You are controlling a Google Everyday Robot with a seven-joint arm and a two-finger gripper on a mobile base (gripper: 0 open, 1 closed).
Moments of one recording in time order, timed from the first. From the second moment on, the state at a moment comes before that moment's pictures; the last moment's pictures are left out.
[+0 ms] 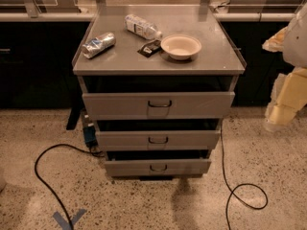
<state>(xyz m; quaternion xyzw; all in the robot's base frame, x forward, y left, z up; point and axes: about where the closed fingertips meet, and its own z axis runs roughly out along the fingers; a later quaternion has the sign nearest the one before) 0.438 -0.217 0.976 -0.60 0.78 -0.03 0.16</state>
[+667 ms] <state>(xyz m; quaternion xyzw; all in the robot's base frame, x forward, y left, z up) 0.453 -0.205 0.932 -0.60 0.78 -0.02 0.17</state>
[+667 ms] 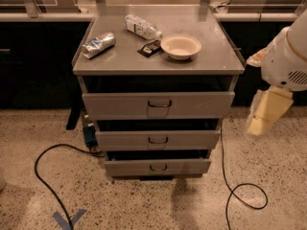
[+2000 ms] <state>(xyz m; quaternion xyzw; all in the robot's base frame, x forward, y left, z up) 0.497 -0.219 0.784 -0.55 0.81 0.08 0.19</state>
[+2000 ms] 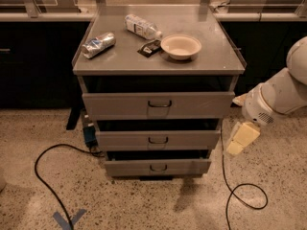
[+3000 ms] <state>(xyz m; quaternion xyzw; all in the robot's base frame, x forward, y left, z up) 0.509 -0.202 0.675 -0.57 0.78 0.15 0.22</state>
